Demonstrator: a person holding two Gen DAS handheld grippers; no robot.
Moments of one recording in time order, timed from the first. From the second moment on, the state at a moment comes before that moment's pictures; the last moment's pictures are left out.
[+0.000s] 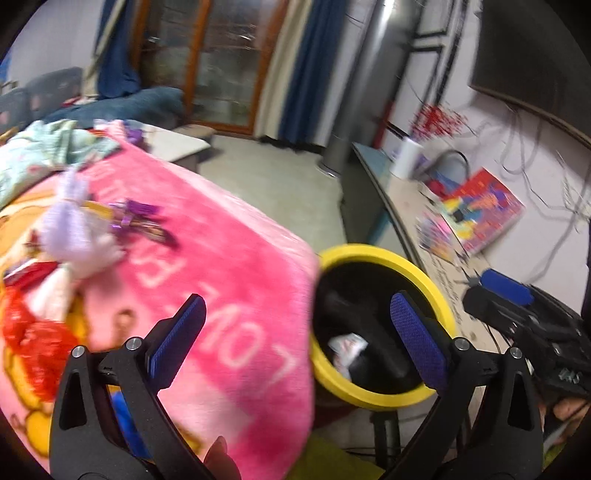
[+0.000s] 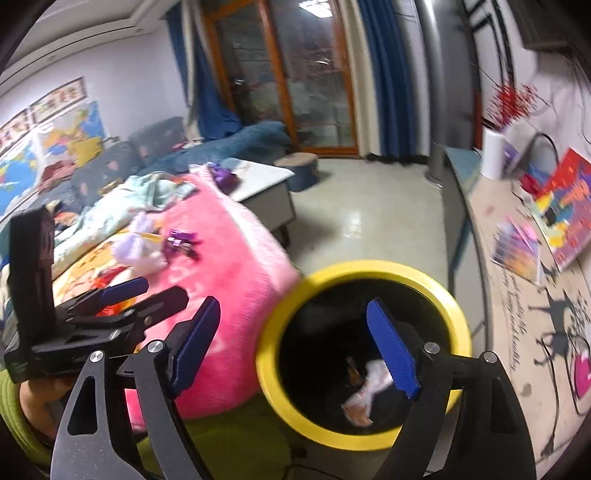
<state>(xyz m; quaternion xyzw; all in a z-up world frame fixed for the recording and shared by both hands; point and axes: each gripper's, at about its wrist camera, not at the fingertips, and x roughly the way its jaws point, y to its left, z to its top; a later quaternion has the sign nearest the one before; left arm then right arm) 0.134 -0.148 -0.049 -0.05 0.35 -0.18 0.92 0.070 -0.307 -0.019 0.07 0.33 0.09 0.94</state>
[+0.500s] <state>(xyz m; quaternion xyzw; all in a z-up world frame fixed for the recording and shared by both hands) 0.128 -0.056 -0.027 -0.08 0.31 -0.06 0.94 0.084 -0.204 -0.002 0.02 0.33 0.20 0.92</state>
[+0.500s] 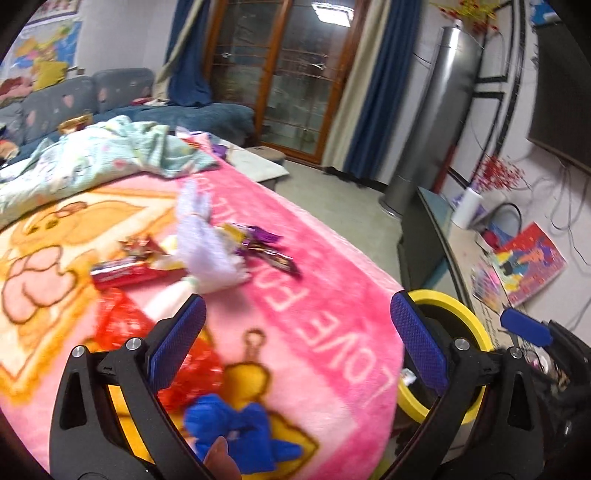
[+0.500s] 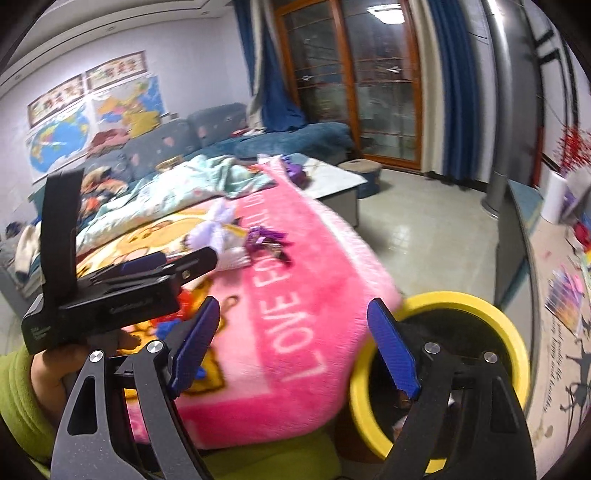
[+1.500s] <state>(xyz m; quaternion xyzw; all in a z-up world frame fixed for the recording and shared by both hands) 0.128 0.087 -0.073 -0.19 0.37 0.07 0.91 0.099 -0.087 -0.064 -0.05 0.42 0.31 0.85</state>
